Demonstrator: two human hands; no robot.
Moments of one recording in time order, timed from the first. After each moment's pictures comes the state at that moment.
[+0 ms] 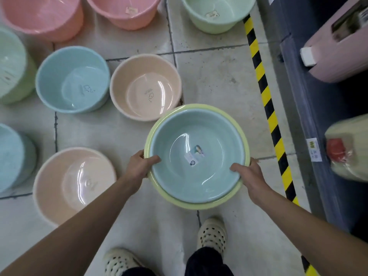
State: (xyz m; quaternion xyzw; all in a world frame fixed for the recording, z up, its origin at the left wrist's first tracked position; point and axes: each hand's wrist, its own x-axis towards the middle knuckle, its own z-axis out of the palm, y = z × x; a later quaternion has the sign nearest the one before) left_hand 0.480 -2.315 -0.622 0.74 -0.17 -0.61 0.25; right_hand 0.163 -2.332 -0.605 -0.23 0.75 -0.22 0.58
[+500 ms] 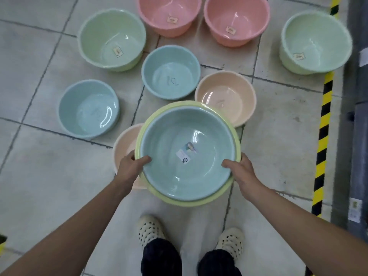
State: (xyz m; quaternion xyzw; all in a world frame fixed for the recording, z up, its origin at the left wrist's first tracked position) left_hand 0.670 -2.176 -0.514 0.78 -0.03 -0.48 0.40; right_hand 0.397 -2.329 -0.507 -0.39 0.67 -0.10 0.63
